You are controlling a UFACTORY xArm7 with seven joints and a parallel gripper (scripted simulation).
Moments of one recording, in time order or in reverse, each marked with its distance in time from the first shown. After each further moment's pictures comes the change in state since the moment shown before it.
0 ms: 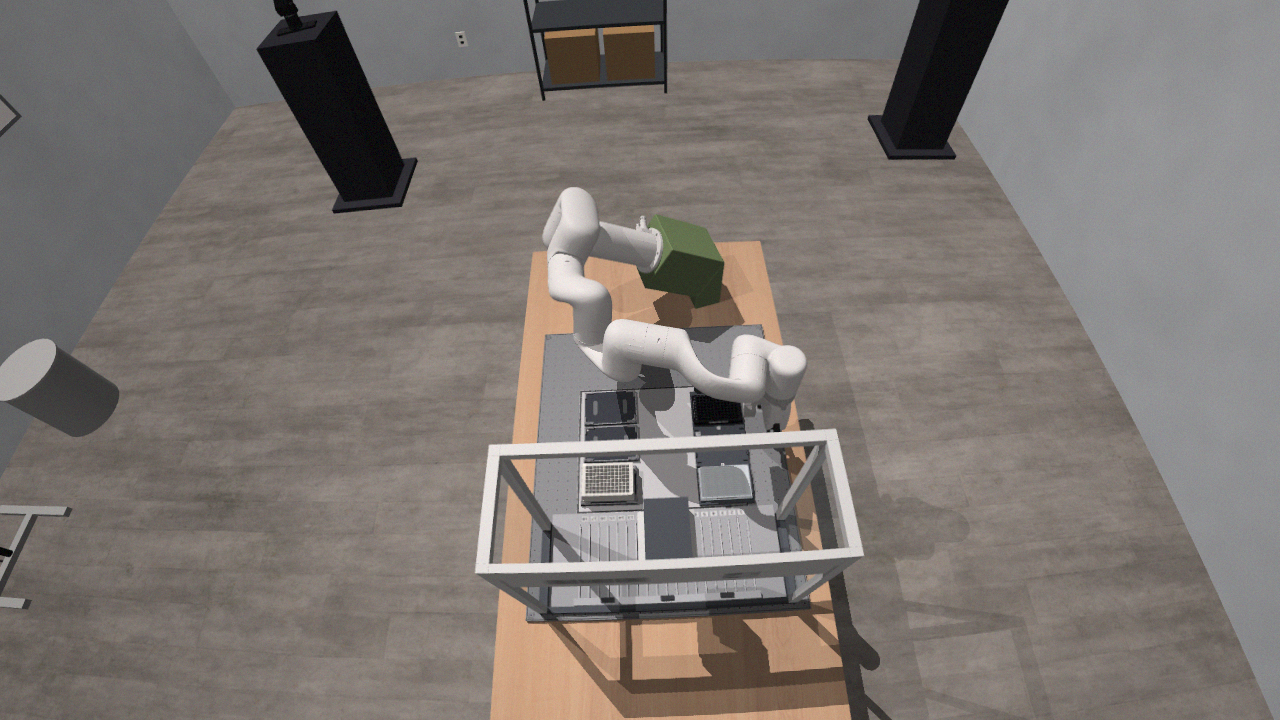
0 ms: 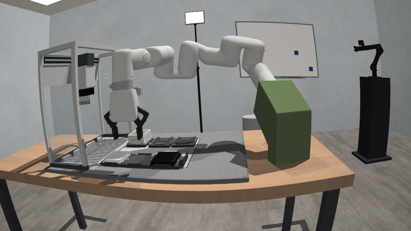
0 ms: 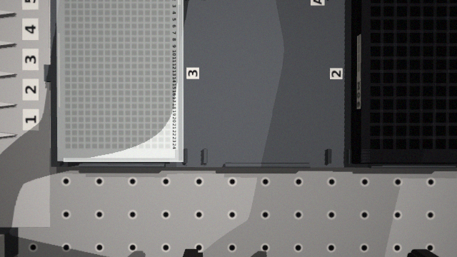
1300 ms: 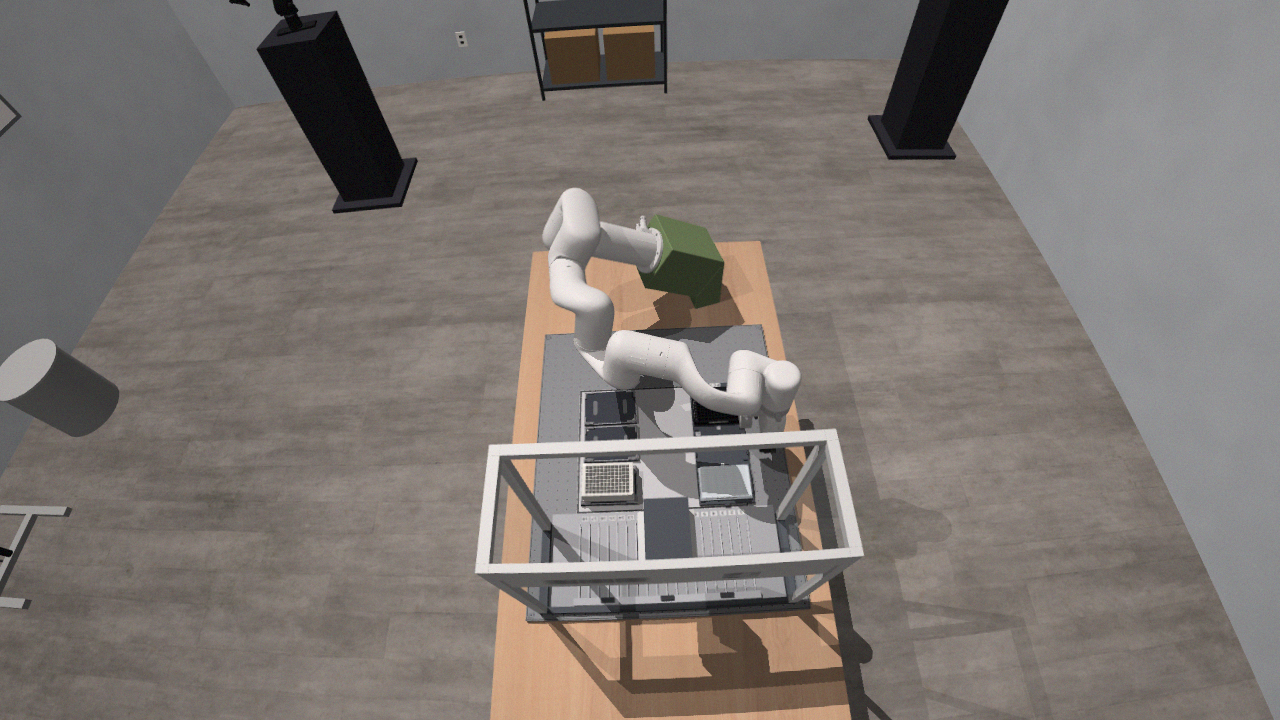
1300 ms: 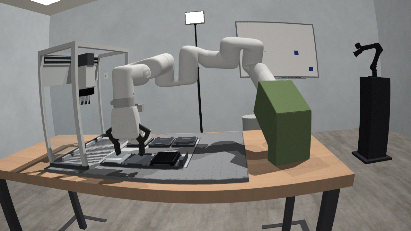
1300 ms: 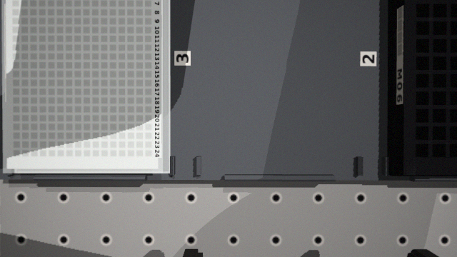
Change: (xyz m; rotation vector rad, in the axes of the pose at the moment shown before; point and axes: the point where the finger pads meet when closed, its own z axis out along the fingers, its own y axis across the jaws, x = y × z) arm 0.000 0.000 0.056 0.000 0.000 0.000
